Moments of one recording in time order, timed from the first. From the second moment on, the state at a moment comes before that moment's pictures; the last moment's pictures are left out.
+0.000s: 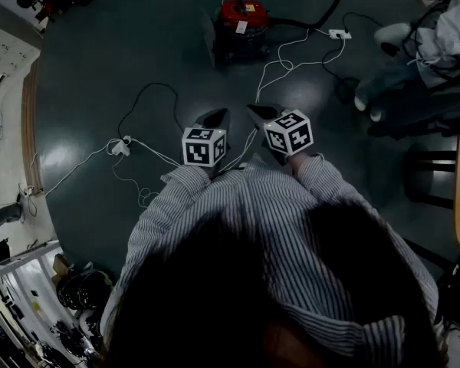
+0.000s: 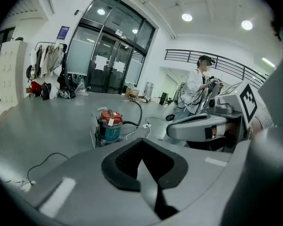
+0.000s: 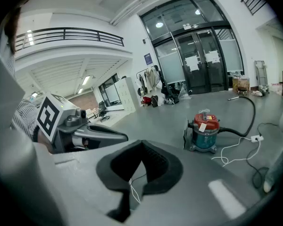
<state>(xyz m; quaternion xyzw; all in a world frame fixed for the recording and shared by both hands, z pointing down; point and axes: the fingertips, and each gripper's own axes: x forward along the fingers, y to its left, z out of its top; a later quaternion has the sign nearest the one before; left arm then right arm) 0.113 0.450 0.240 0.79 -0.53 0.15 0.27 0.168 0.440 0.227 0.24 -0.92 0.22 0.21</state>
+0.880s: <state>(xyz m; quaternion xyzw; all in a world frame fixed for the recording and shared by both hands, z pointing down) 0.120 0.454 0.249 0.78 -0.53 0.14 0.30 0.175 0.440 0.233 0.24 -0.91 0.25 0.21</state>
